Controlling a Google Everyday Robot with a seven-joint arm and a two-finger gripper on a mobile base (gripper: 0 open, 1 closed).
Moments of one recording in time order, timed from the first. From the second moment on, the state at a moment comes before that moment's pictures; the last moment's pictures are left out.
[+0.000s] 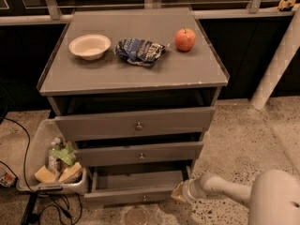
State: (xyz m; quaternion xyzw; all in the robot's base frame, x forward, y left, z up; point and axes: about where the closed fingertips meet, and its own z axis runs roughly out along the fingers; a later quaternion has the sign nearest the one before) arm 0.524 -0.153 0.177 -0.55 0.77 0.16 0.26
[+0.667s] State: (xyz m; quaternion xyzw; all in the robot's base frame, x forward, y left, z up) arm 0.556 -0.159 0.174 -0.55 0.78 0.15 0.27
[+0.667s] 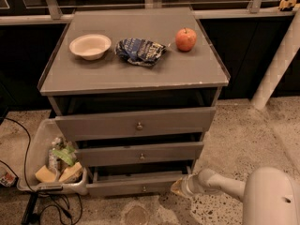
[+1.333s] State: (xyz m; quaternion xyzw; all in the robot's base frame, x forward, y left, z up) arm 0.556 -0.159 0.174 -0.55 0.78 0.15 0.27
